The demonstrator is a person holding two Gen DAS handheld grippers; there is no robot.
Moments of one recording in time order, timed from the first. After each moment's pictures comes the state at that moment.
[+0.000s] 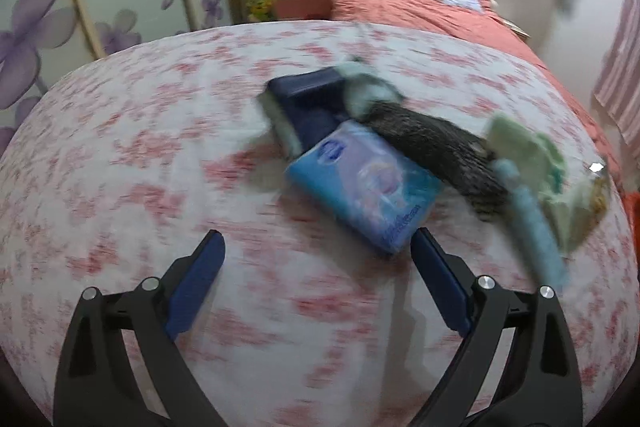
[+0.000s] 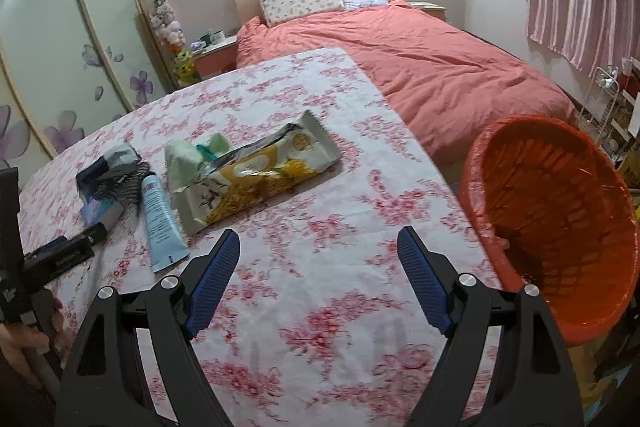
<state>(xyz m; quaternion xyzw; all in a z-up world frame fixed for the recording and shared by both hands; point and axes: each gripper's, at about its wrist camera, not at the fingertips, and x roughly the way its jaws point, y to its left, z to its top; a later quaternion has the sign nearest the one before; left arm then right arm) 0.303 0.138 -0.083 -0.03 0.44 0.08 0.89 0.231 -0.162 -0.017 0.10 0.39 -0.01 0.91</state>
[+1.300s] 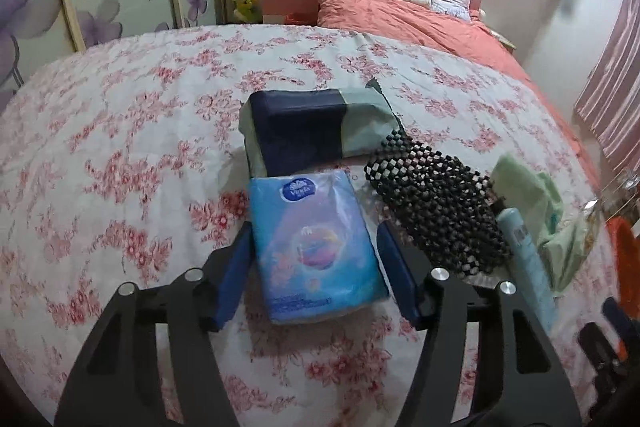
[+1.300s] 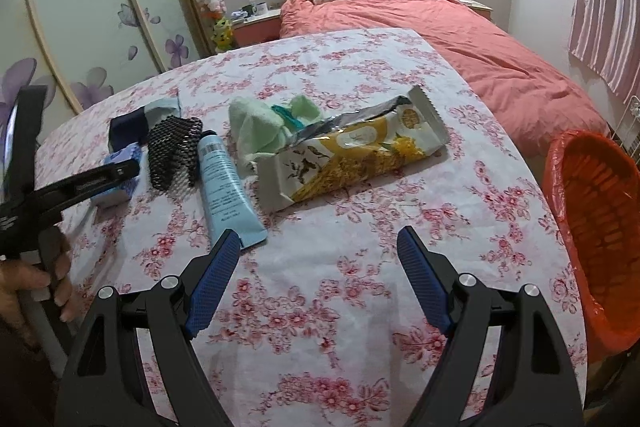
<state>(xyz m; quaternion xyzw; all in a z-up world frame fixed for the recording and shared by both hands) 0.336 0.151 -0.082 -0.05 0.44 0.04 0.90 0.246 -0.099 -0.029 0.07 0.42 0.05 0.91</state>
